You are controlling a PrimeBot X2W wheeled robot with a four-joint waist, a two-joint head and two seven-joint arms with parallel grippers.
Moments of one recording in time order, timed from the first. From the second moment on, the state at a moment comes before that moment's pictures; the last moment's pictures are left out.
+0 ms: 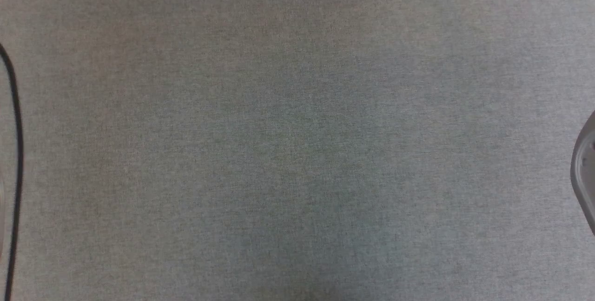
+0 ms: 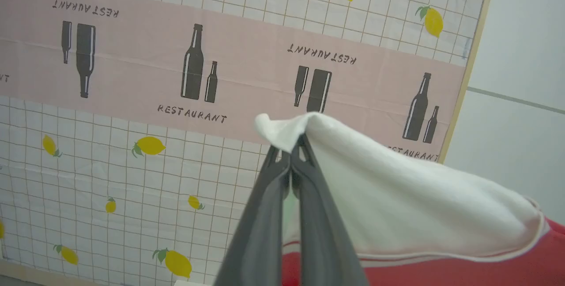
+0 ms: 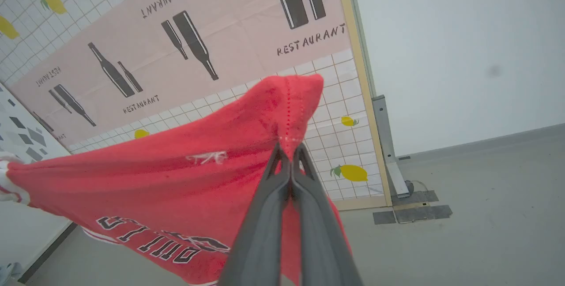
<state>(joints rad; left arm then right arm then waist) -1.52 0.41 -0.16 0.61 -0.55 0.06 -0.07 -1.51 -0.05 -0.32 0.58 0.31 0.13 0.50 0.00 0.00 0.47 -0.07</state>
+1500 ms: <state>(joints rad) 0.40 0.40 -0.20 -0.17 -0.89 0.39 0.39 0.23 -0.21 -0.09 0.02 0.59 0.13 0.66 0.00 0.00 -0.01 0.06</state>
